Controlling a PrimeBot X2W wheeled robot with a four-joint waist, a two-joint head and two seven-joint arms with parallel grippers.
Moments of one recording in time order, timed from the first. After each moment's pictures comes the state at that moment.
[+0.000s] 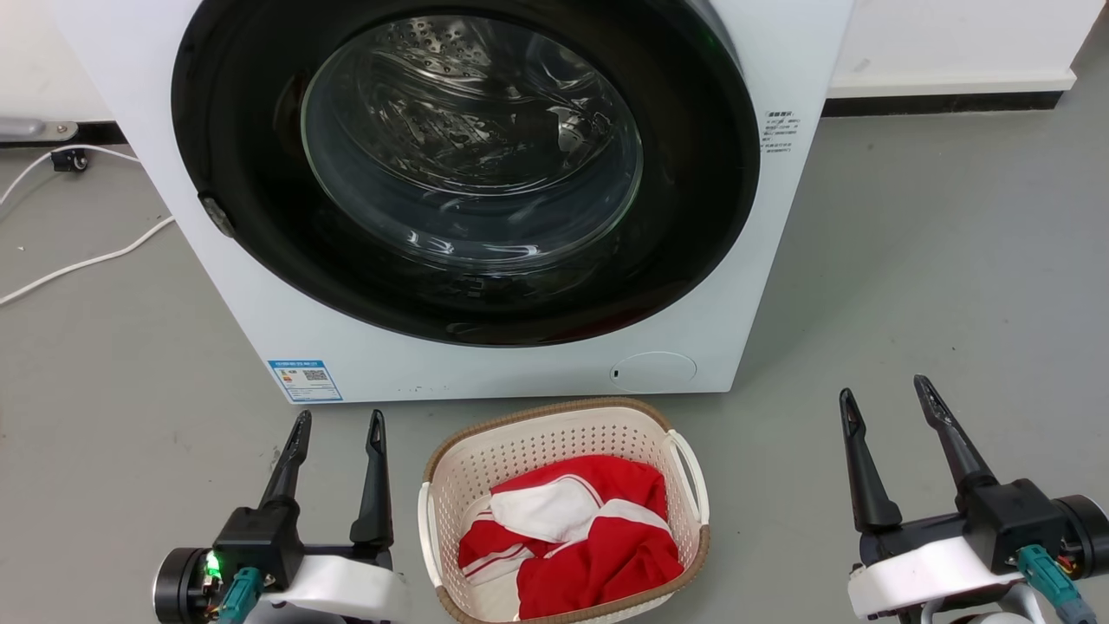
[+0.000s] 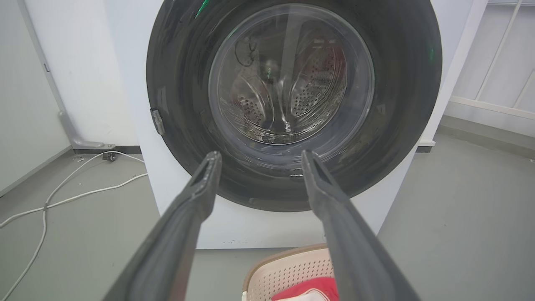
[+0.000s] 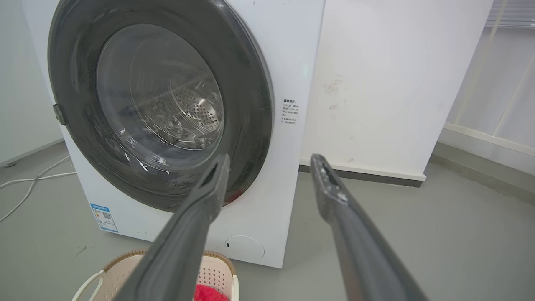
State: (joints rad) left arm 0.01 0.05 -0.03 0.08 -0.10 -0.03 -0.26; right arm 0.01 -0.05 0.01 0.04 -0.04 0.13 -0.26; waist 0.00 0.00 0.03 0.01
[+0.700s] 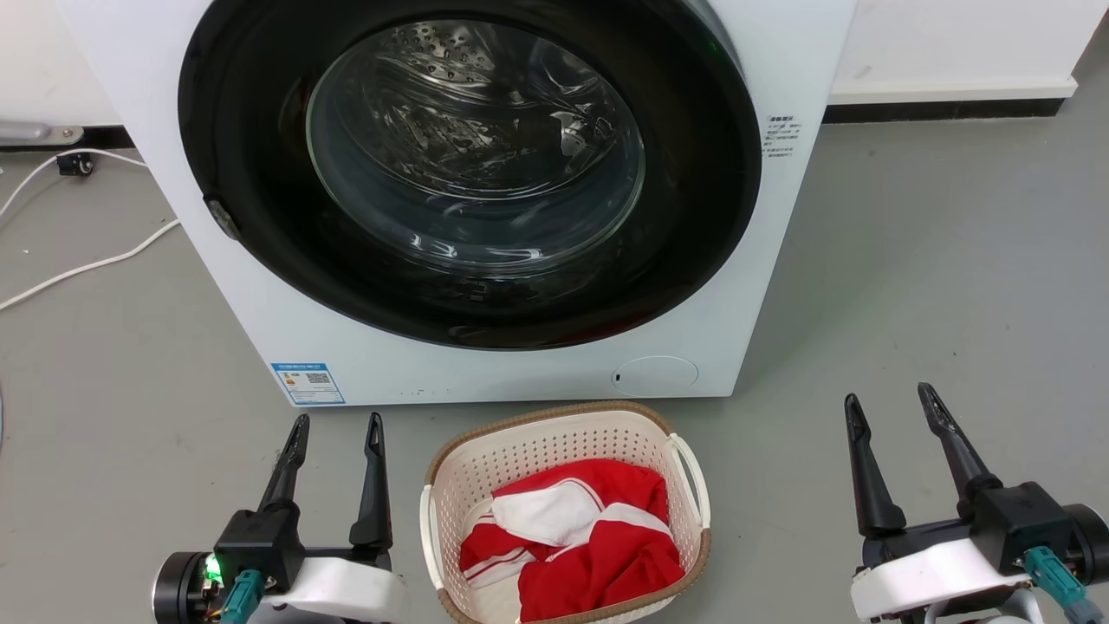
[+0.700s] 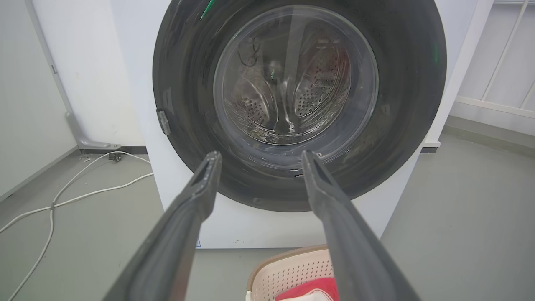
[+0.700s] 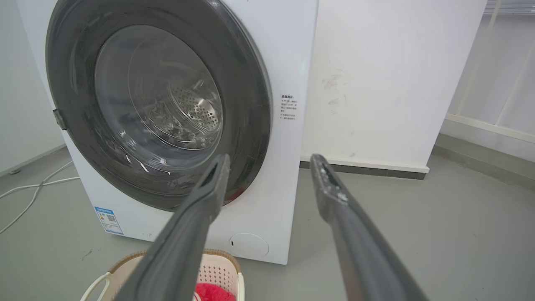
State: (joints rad) left arm 0.01 0.05 -0.04 0.08 -0.09 -0.01 -0.26; right arm 0.01 -0.05 0.00 0.06 0.00 0.13 -0.26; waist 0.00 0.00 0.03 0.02
